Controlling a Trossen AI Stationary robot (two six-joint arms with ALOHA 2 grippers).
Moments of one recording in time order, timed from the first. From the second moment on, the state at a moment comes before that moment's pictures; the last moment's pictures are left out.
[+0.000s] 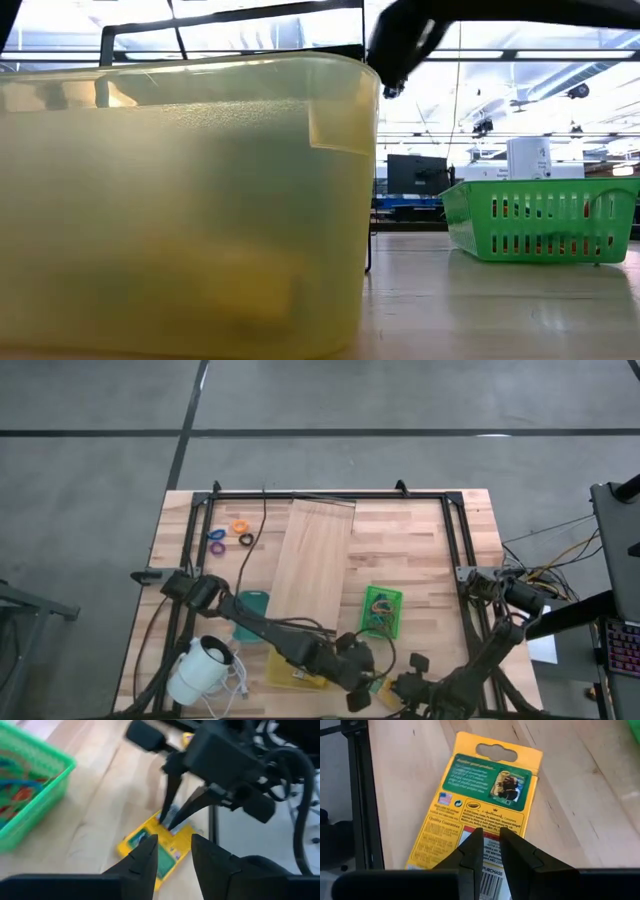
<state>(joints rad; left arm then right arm) -0.48 2.29 1.88 -0.28 -0.23 -0.68 1.07 1.97 1.16 -0.52 0.62 1.35</state>
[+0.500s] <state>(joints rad) -0.48 2.33 1.82 -0.17 -0.18 -0.82 1.08 1.97 1.16 -0.54 0.70 1.36</state>
